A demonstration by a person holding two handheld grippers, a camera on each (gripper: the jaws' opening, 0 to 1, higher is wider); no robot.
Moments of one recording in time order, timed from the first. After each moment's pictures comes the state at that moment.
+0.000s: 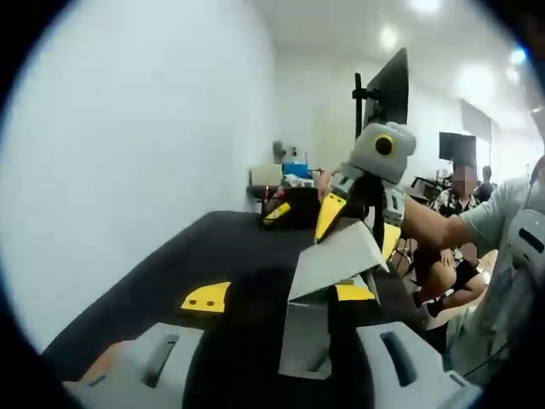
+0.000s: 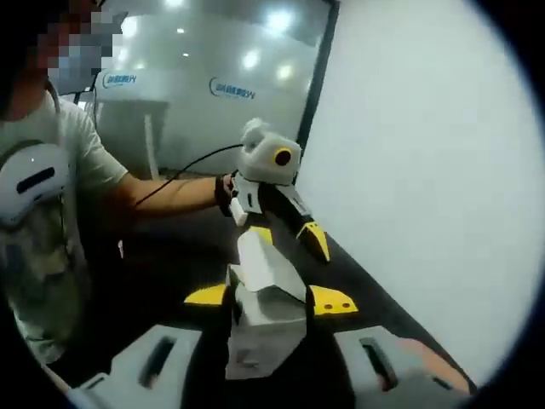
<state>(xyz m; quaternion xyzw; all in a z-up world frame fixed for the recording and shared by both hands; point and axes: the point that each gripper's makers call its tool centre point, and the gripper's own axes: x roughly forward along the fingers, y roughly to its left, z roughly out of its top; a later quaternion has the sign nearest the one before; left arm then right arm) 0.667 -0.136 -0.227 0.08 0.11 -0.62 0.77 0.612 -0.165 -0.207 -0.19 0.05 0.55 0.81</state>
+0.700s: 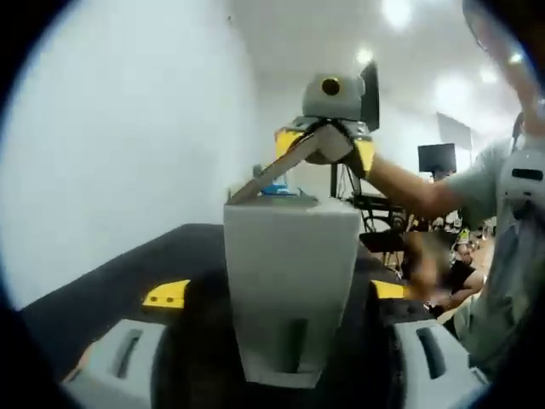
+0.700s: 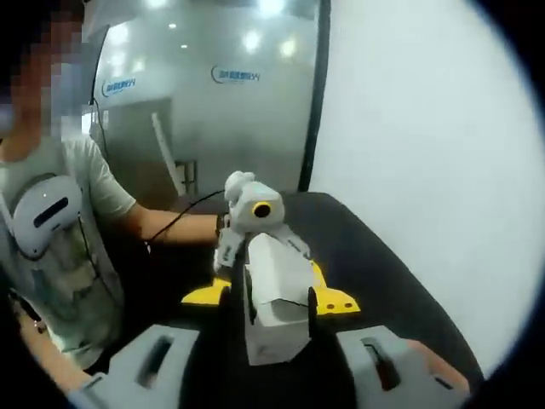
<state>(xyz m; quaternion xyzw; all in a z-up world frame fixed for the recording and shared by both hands) 0.651 -0.159 -0.298 0.02 0.05 -0.65 0.76 0.602 -0.159 -0.211 -0.20 0.16 0.58 0.78</state>
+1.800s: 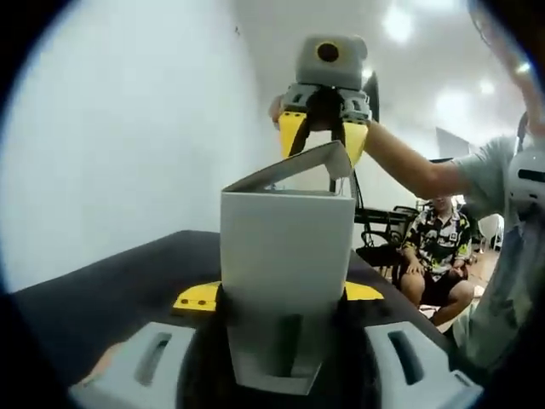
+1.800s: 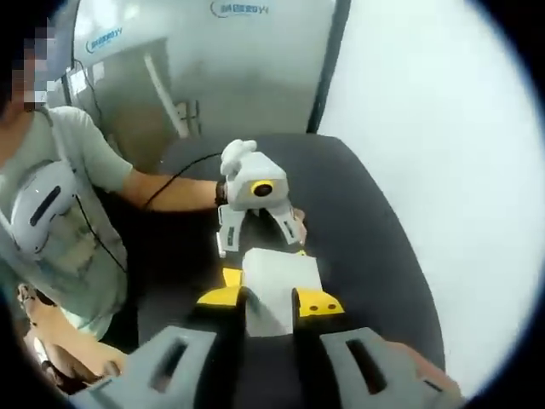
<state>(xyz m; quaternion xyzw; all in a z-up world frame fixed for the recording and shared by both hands) 0.642 -0.159 -0.295 -0.01 0.03 -0.67 0.74 0.609 -0.143 -0.219 -0.33 0.27 0.54 0.72</state>
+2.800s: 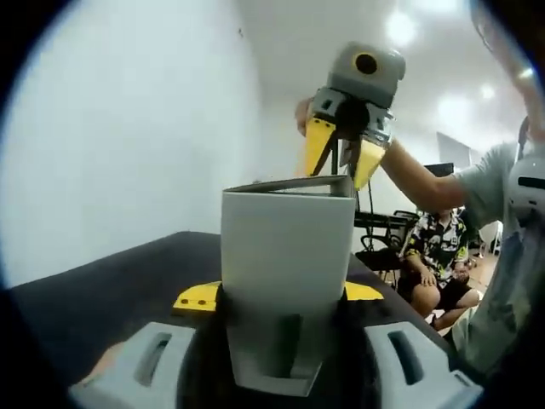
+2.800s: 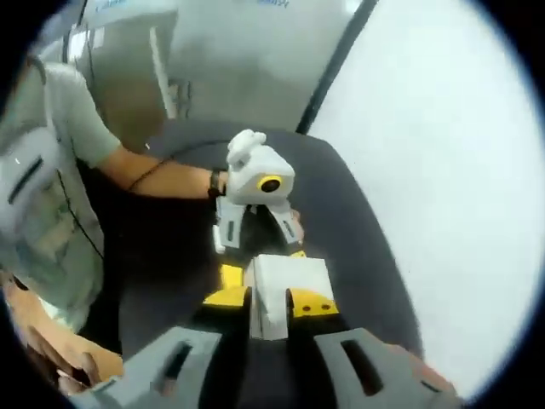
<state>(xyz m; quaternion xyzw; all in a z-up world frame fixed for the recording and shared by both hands) 0.643 -0.159 -0.295 -0.02 0.03 -0.67 0.75 0.606 -0.141 -0.214 -0.31 0.25 0.55 0.74</state>
